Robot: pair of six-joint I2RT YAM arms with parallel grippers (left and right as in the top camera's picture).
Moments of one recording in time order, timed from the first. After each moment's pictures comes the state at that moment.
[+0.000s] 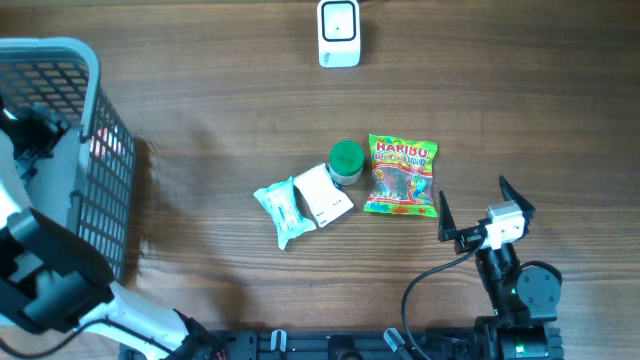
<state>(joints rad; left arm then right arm) 0.65 1.89 1.63 -0.96 0.03 -0.31 0.04 0.03 0.01 0.01 -0.17 -0.15</state>
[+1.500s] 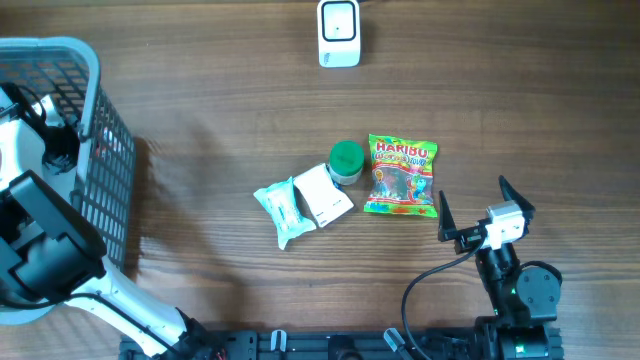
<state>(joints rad) 0.62 2.06 1.52 -0.72 0.20 -0.05 0.04 0.03 0.01 0.01 -0.17 -0.15</state>
